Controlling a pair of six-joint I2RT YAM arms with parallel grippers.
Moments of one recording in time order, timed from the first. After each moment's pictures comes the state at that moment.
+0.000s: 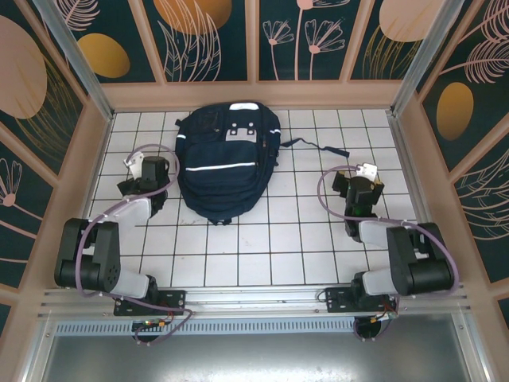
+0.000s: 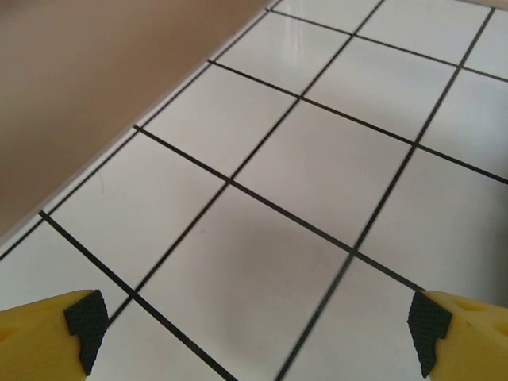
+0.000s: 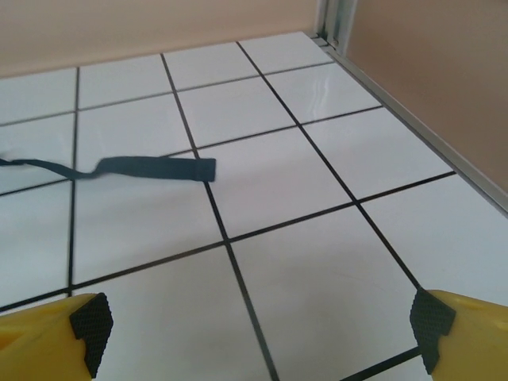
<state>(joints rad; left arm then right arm) -0.12 1.45 0.64 0.13 -0.65 -0.40 0.13 1.41 0.34 0.68 0.39 0.16</state>
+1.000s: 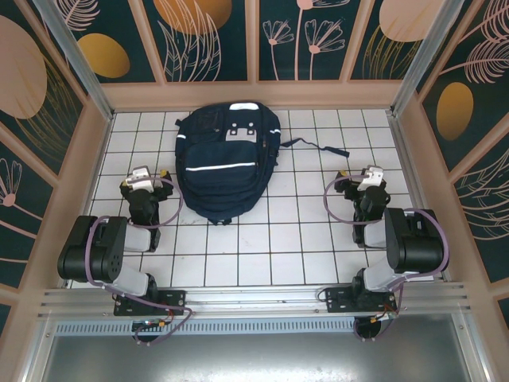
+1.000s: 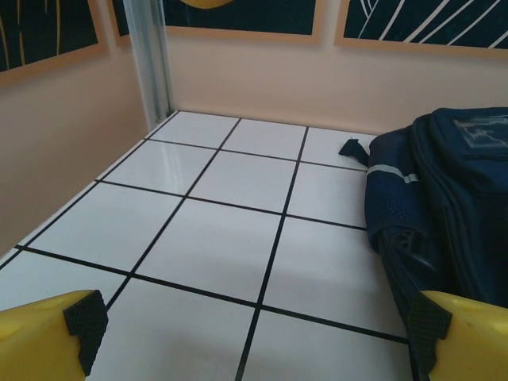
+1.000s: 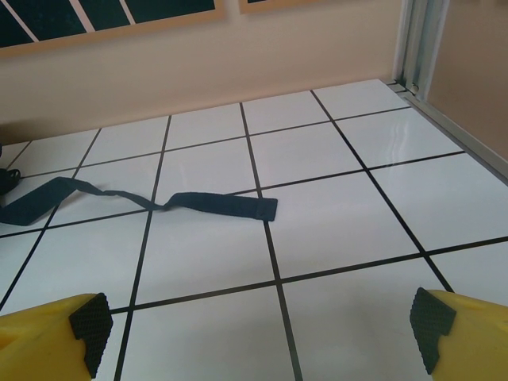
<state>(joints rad) -0.04 1.52 0.23 1.13 -0.26 -0.10 -0.04 1.53 0.23 1.11 0.02 0.13</state>
